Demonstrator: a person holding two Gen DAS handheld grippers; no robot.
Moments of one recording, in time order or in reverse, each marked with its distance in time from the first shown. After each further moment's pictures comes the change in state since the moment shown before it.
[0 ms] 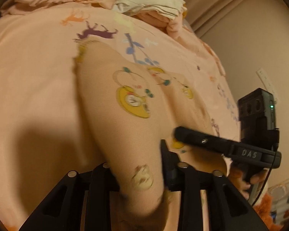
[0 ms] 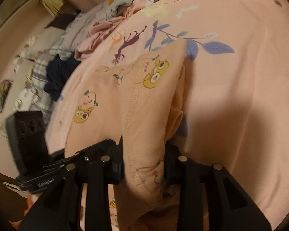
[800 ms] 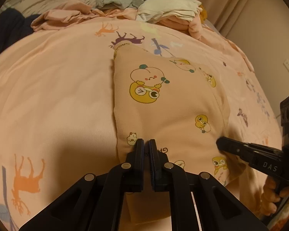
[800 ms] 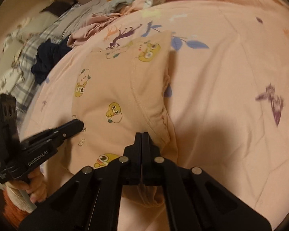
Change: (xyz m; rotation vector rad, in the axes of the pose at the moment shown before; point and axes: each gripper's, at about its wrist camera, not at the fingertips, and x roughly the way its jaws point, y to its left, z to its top) left arm -0.020 -0.008 -0.046 0.048 -0.086 0.307; right arm -0.025 0.018 -0.049 -0.066 -0.009 -0.224
